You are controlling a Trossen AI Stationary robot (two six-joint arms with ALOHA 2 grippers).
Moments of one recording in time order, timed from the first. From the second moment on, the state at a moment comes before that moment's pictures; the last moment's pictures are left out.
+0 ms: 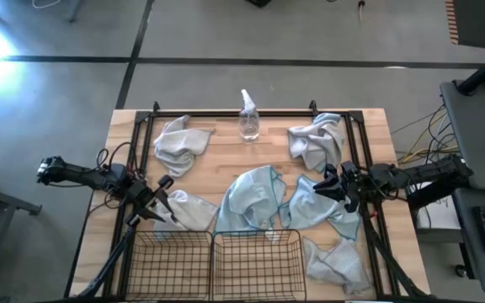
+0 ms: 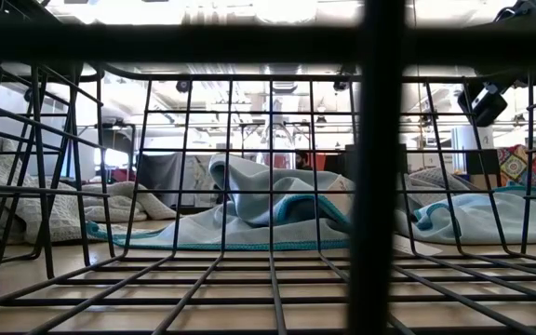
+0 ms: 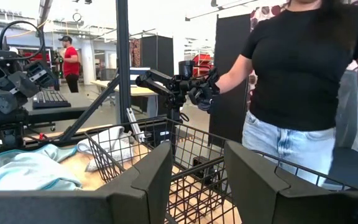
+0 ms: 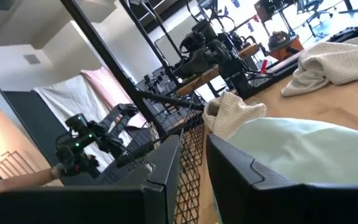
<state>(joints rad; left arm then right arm) -0.21 0.12 0.02 0.27 0.44 -0.09 0.17 0.25 0.01 0.34 0.00 0.59</state>
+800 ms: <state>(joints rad) -0.21 0.12 0.02 0.31 0.38 0.57 0.17 0.25 0.01 0.34 0.35 0.81</state>
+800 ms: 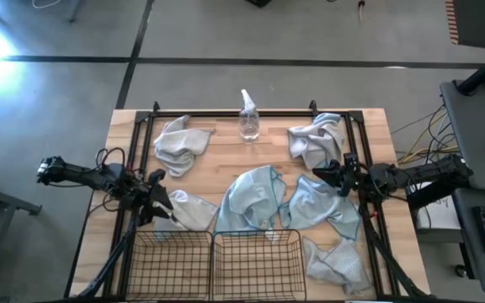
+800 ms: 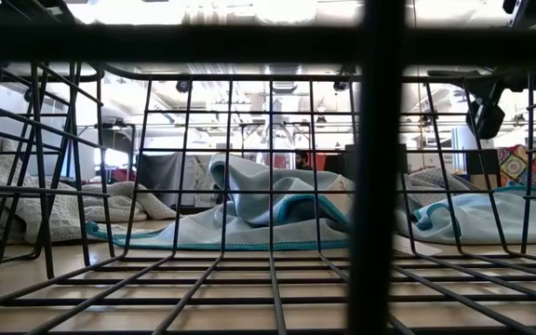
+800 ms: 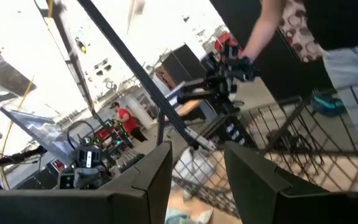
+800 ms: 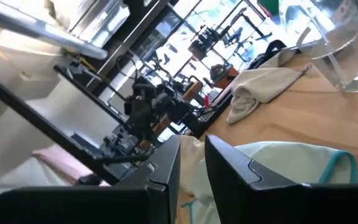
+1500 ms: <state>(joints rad) -0.21 0.12 0.02 0.18 -0.57 -0.50 0.17 0.25 0.01 0.34 0.37 0.88</state>
